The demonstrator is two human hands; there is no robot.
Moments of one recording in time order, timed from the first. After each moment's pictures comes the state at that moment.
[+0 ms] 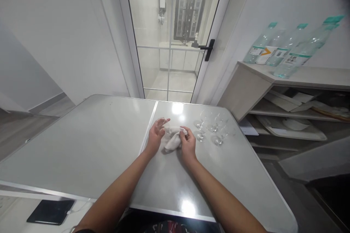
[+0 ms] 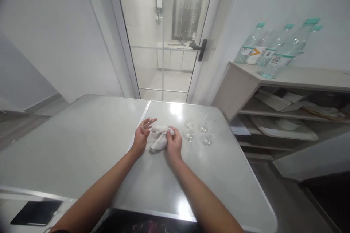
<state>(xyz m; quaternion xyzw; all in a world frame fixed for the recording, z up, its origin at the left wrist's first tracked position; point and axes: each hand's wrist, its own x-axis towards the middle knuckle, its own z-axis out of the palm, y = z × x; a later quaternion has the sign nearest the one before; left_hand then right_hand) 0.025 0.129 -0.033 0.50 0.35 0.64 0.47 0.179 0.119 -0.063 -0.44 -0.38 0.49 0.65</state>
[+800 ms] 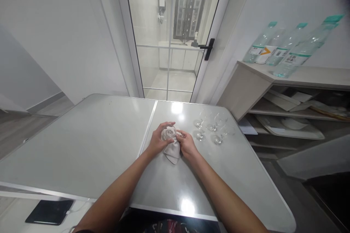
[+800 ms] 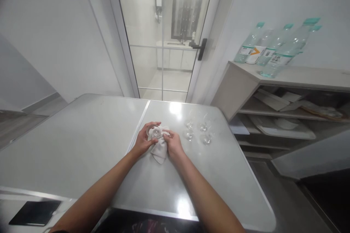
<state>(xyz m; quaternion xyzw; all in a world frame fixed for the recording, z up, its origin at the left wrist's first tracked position) 0.024 0.124 -0.034 0.64 0.30 0.57 0.41 0.188 0.133 -0.074 -0.38 -0.31 0.67 0.55</state>
